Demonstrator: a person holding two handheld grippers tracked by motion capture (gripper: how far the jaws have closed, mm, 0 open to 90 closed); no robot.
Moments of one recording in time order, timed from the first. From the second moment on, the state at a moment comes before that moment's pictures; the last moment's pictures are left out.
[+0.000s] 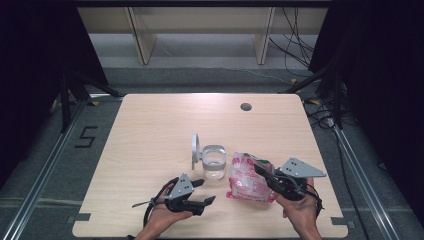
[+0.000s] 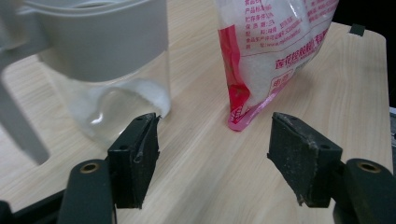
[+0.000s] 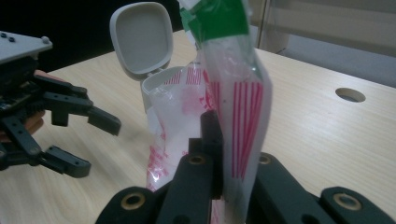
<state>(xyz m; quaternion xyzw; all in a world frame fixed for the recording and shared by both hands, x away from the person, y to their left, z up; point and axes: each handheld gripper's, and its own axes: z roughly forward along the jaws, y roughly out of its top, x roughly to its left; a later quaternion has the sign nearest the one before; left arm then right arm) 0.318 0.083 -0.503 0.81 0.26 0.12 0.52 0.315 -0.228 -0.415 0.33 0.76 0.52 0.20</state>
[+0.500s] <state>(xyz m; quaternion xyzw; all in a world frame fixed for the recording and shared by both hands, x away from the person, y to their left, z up) 0.327 0.028 -0.499 0.81 0.22 0.12 0.53 0.322 -0.246 -0.363 0.32 0.77 0.49 0.26</state>
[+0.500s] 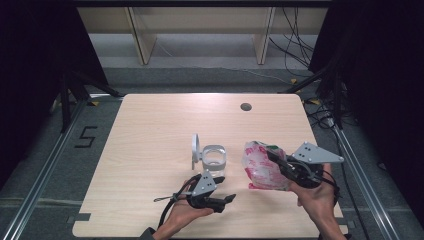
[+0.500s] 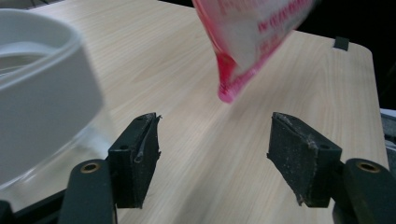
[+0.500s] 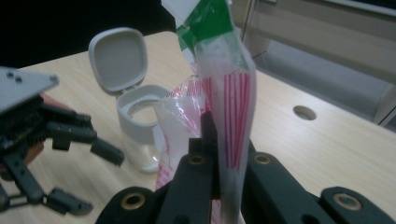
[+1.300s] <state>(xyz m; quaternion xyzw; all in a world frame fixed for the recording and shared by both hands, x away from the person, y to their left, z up) 0.337 -0.030 -0.511 0.78 0.23 0.17 0.56 0.325 -0.217 -0.336 0.28 0.78 0.50 0.24</state>
